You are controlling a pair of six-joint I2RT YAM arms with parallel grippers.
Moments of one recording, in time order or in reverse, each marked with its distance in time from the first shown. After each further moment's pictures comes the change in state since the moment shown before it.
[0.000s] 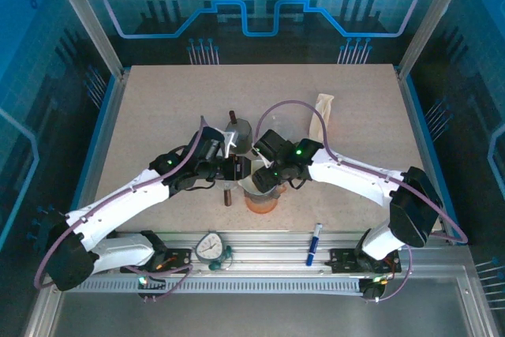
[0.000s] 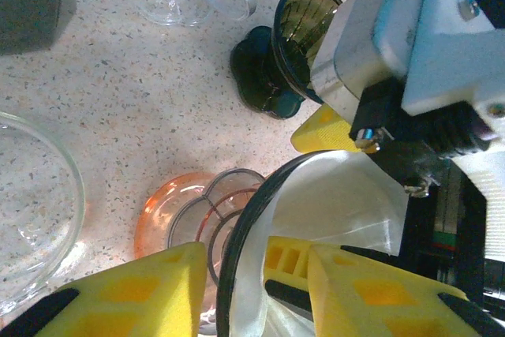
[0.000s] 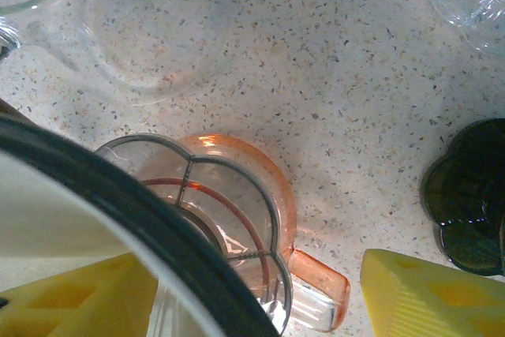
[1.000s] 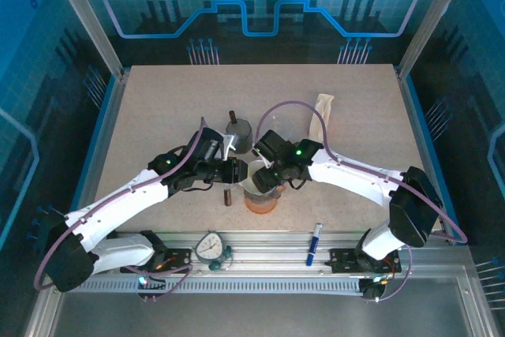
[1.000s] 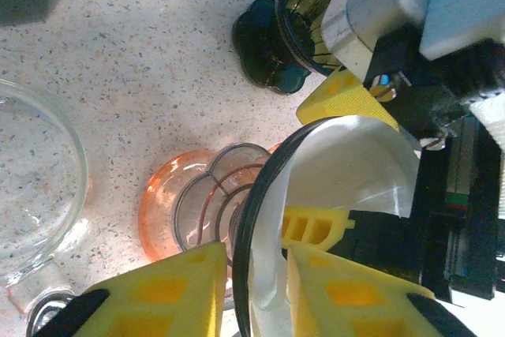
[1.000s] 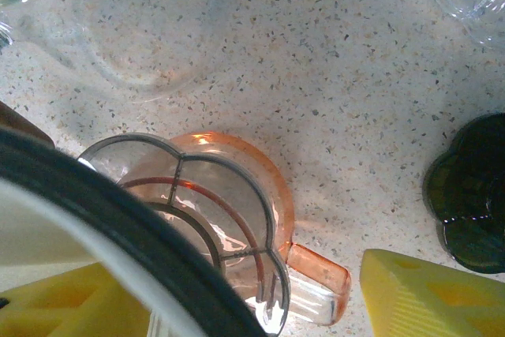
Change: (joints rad) left arm 0.012 -0.006 -0.001 -0.052 0.039 0.029; right arm -0.002 0.001 -0.008 0.004 -0.002 0.008
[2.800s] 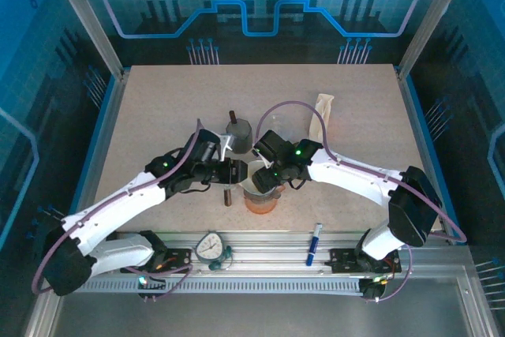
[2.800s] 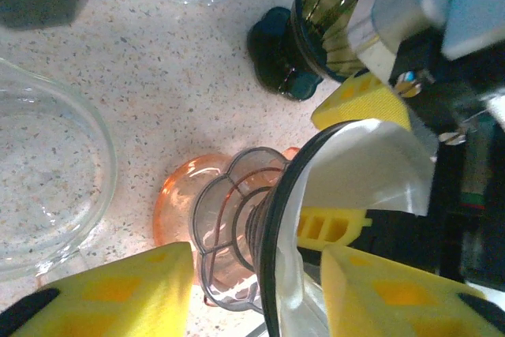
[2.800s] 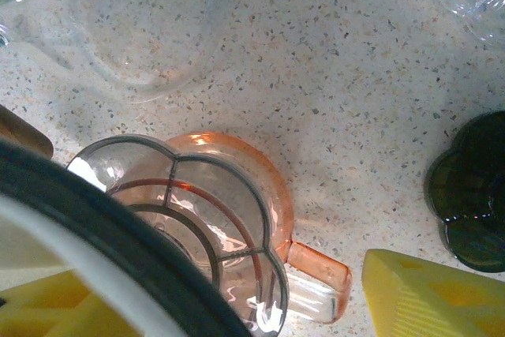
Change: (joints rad) left arm 0.012 -0.044 -0.029 0.004 -0.027 -0.012; right arm 0.000 0.004 0.001 0.000 0.000 0.008
